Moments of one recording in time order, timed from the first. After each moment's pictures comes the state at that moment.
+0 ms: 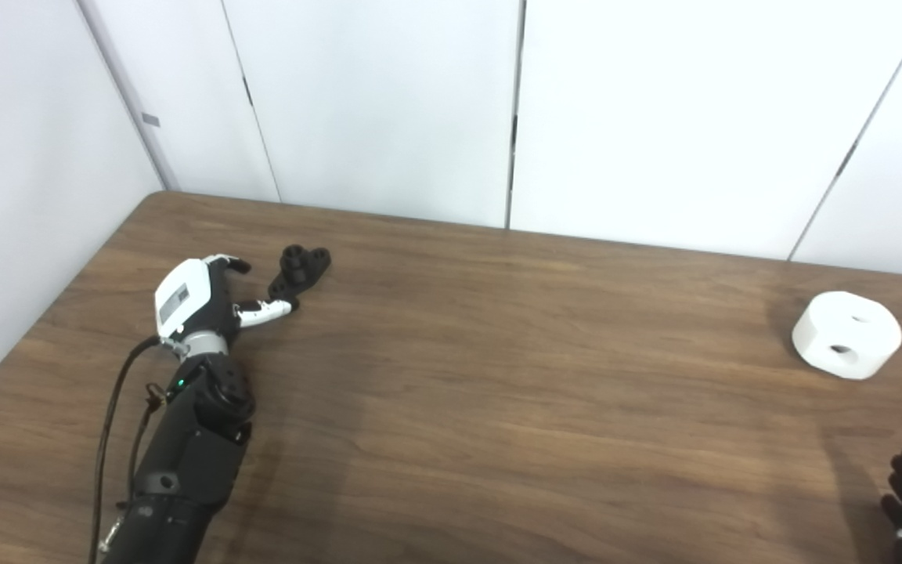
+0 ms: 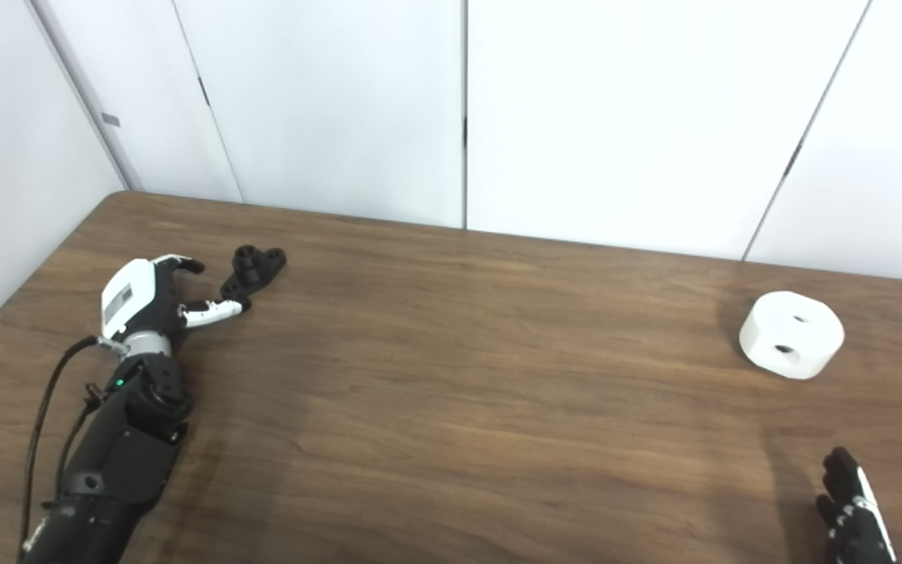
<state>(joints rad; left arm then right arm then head) -0.32 0.38 0.09 0.32 0.59 0.42 0.24 0.34 -0.20 -0.16 -0.22 0.13 -0.17 0.13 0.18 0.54</state>
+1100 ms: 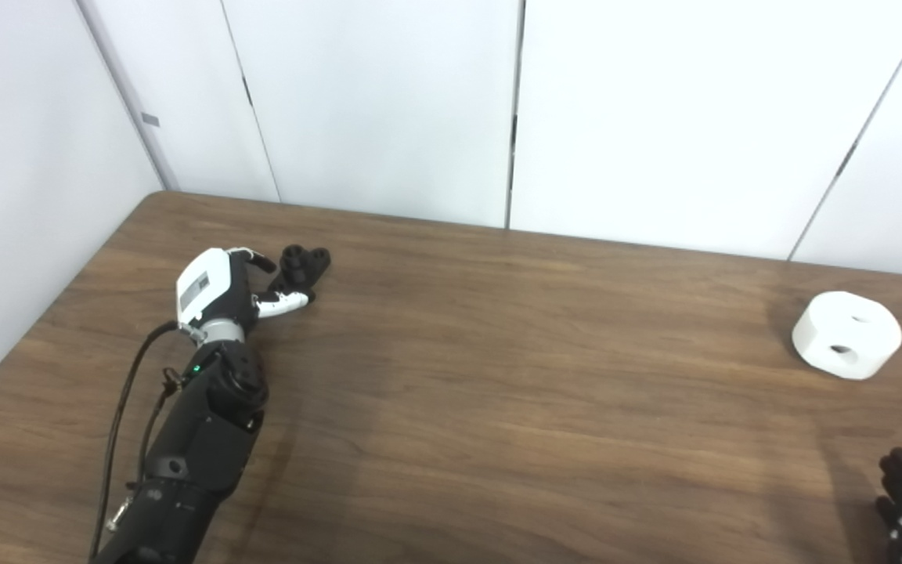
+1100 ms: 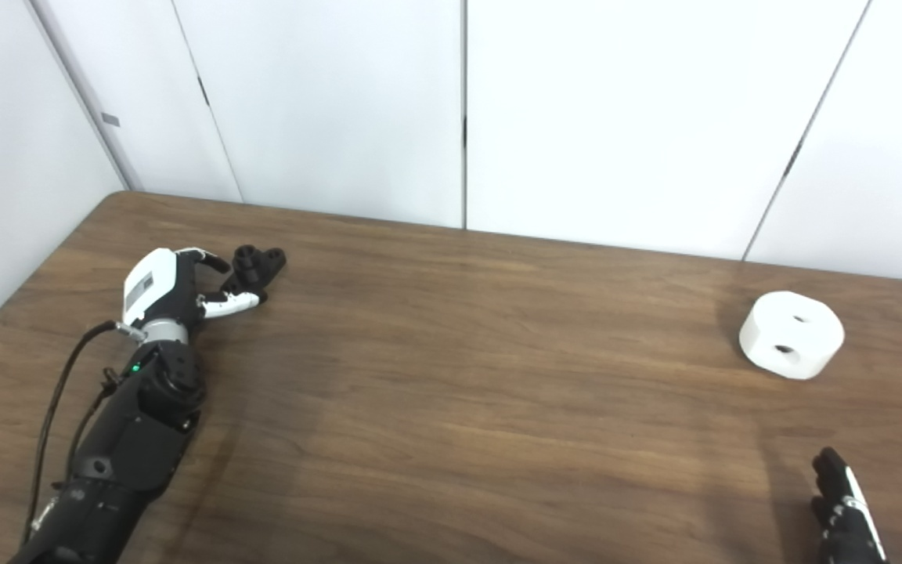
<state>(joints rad) -0.37 0.39 0.00 0.32 0.55 0.46 0.22 0.35 -0.19 -0.16 -0.24 0.09 -0.15 0.11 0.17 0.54</state>
